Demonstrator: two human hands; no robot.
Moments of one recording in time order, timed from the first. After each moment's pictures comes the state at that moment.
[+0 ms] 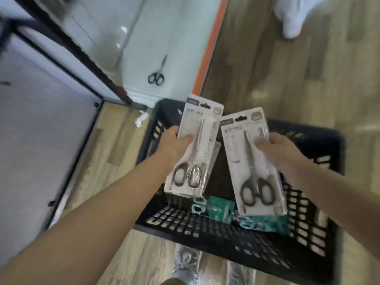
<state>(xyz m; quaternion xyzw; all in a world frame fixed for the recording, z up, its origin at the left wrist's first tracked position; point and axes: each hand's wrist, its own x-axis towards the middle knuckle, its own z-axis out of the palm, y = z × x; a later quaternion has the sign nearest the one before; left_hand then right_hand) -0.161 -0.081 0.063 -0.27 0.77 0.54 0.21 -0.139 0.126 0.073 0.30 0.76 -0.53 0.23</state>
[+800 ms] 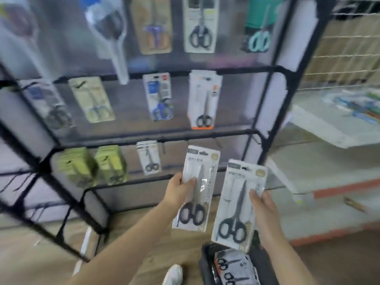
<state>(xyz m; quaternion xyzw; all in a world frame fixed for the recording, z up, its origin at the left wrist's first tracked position) 0.104 -0.183 0.584 -0.51 0.54 0.62 -0.26 -0.042 -0.038 0.563 -0.20 0.70 -0.61 0.31</state>
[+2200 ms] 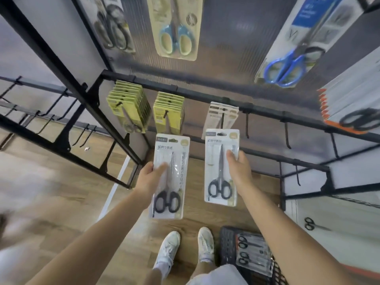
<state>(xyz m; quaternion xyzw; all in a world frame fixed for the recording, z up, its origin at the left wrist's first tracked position) 0.285 -0.364 0.457 -0.70 0.27 0.58 -0.31 0.068 -0.370 0.441 -0.32 0.75 -0.38 0.45</state>
